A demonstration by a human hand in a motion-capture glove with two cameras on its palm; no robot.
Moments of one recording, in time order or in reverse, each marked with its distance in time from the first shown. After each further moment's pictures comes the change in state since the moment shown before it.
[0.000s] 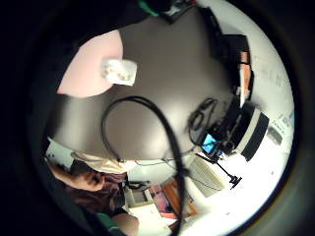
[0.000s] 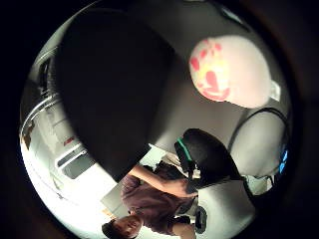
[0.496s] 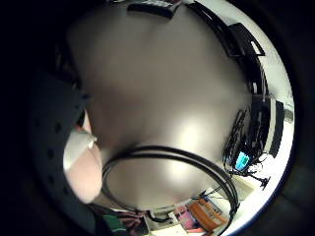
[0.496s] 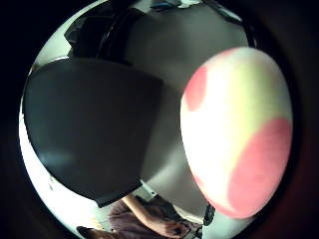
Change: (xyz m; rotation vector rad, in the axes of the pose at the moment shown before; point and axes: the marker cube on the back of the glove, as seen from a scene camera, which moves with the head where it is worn) arm 0.033 -0.035 0.033 0.297 -0.149 0.023
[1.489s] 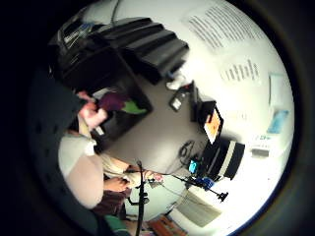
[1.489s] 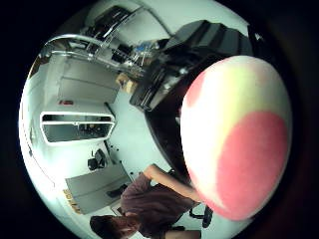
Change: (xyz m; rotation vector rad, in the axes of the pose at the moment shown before) arm -0.321 0.077 -0.223 0.149 0.139 -0.490
